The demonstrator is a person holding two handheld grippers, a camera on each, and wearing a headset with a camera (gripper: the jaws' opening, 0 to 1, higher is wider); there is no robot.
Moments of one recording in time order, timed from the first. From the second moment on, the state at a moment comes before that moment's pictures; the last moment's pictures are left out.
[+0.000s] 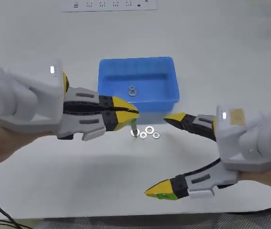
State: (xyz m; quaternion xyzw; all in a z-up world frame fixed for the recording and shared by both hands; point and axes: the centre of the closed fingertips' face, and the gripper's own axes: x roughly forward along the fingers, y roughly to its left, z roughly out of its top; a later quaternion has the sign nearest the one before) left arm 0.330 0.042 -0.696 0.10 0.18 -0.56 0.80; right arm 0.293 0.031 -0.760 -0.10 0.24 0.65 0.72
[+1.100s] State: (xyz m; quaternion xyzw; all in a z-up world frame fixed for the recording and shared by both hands) left arm 0.320 0.039 -0.701 0.12 0.19 -0.57 0.79; right arm 0.324 0.071 -0.765 -0.13 0.22 0.69 0.68
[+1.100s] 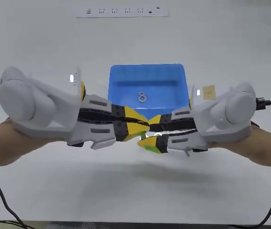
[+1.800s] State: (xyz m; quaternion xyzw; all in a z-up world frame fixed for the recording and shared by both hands) left arm 0.323 0.044 -0.696 0.11 0.20 -0.55 0.81; right arm 0.319 0.074 -0.766 -0.18 0.19 0.68 0.68
